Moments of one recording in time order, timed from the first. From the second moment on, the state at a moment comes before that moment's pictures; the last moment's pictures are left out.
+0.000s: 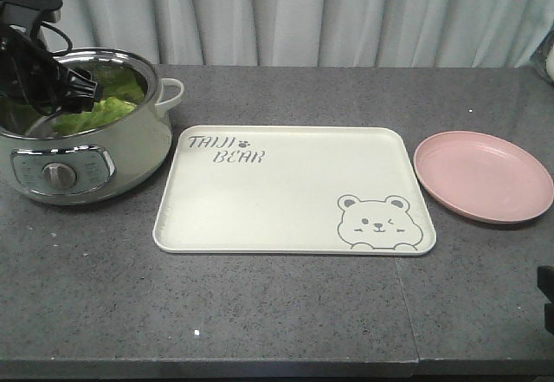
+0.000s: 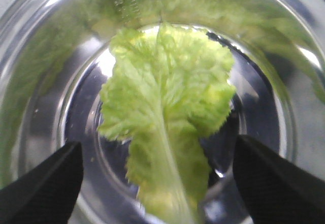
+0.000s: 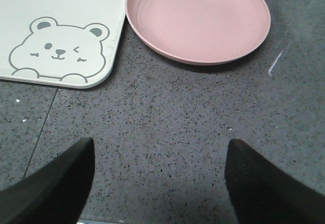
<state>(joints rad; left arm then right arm) -0.07 1.83 -1.67 0.09 0.83 0.07 -0.03 0.65 -0.54 0.09 0.63 -0.18</state>
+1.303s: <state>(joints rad) -0.07 2.12 -1.88 0.08 0.82 0.03 -0.03 0.65 -0.54 0.09 0.62 -0.18</state>
